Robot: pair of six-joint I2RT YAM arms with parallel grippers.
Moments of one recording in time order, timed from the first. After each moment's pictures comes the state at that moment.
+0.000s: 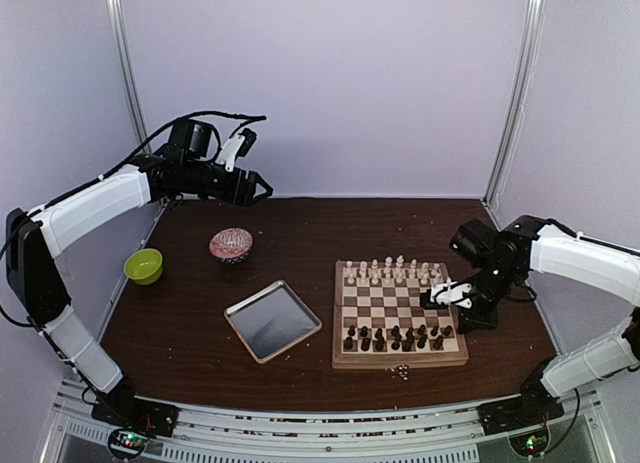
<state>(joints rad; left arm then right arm) -0.48 1.61 1.48 -0.43 0.30 -0.04 0.59 1.28 0.95 -1.13 -0.06 -0.68</state>
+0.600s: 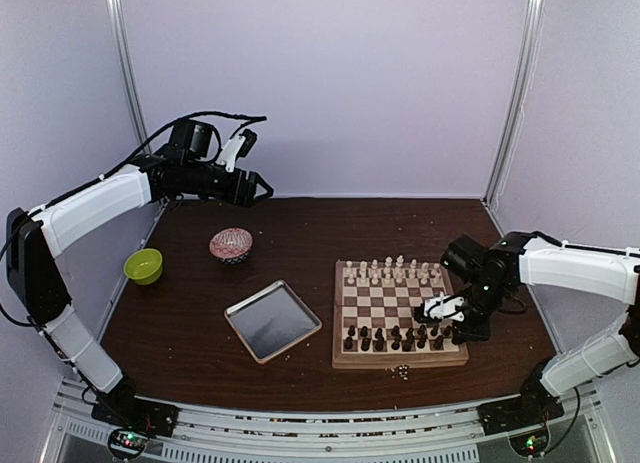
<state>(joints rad) -0.48 1.62 1.48 -0.43 0.31 -0.05 0.63 1.32 0.84 -1.01 -0.04 -0.66</state>
